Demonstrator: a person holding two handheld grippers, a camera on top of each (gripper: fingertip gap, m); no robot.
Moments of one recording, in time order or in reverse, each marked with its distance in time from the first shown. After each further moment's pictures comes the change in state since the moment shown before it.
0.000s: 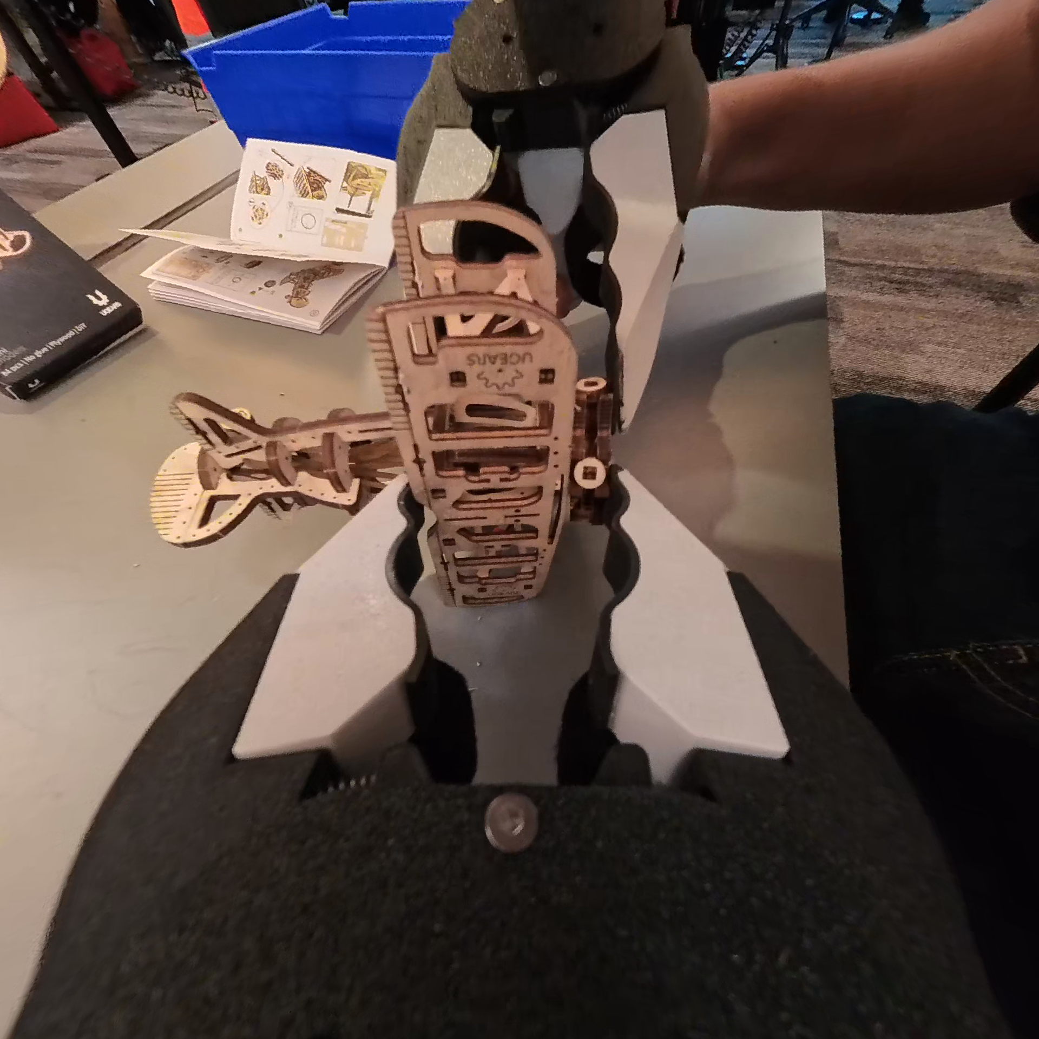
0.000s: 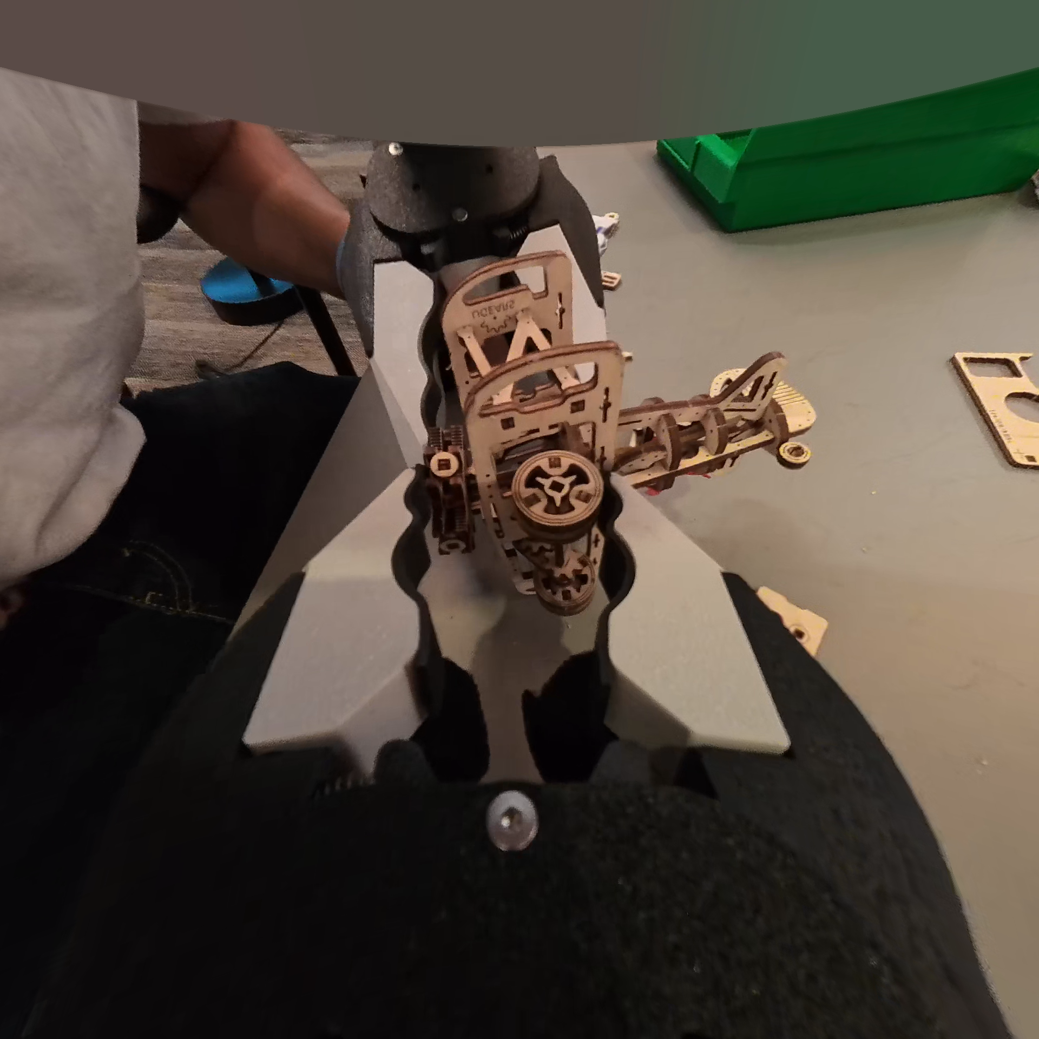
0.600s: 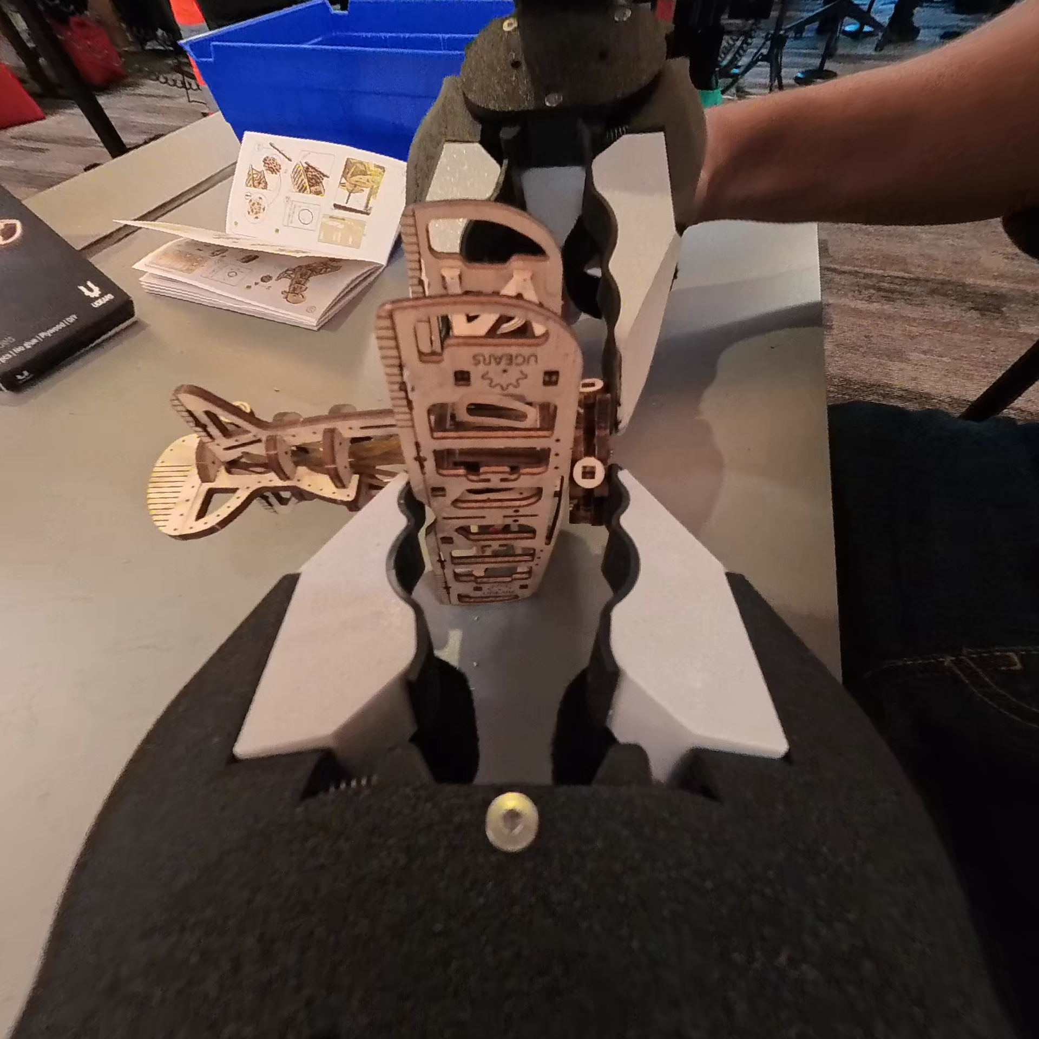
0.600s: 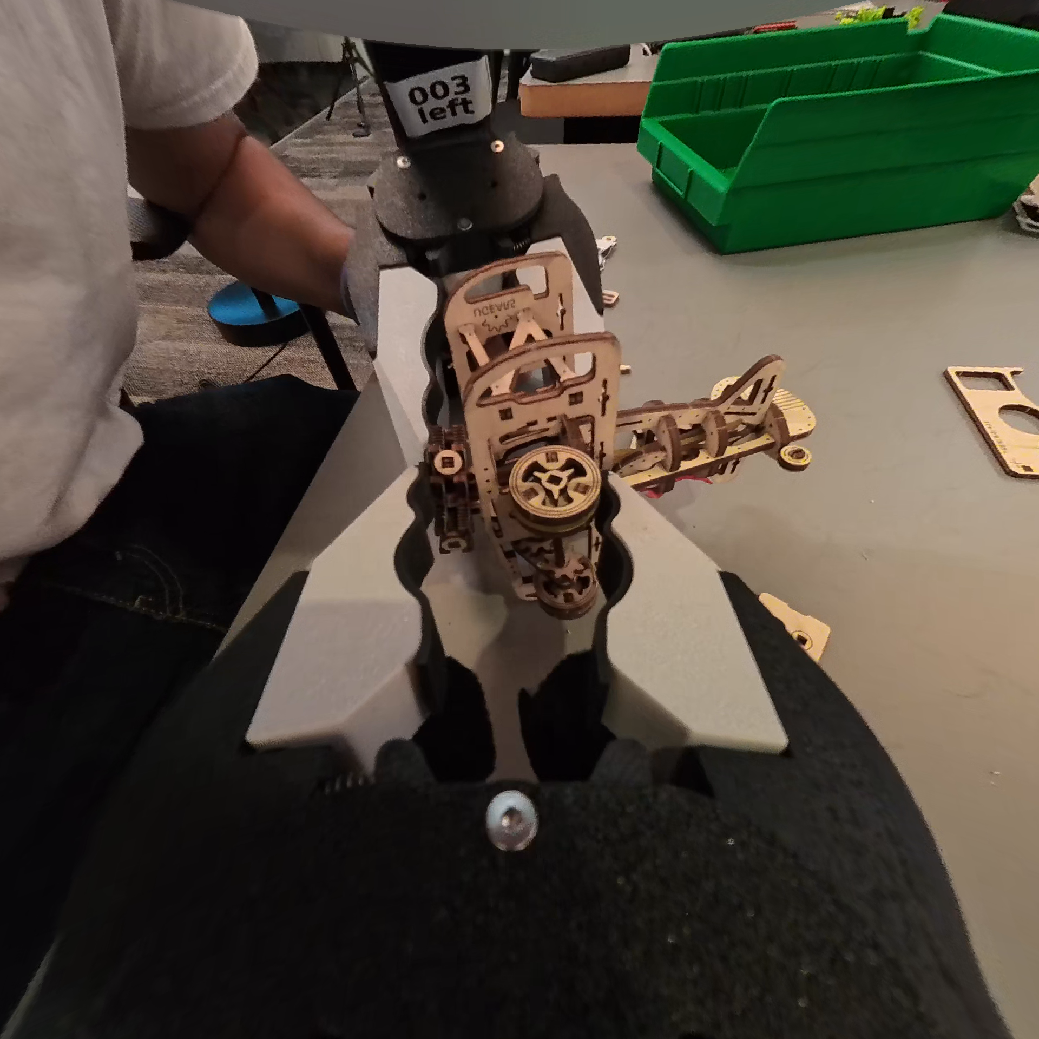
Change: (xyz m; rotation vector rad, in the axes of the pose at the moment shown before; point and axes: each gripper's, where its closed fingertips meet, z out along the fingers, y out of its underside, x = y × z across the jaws) left arm 0.000 0.000 0.000 0.001 0.007 -0.017; right arm 0.000 0.000 0.000 0.048 0.000 -0.006
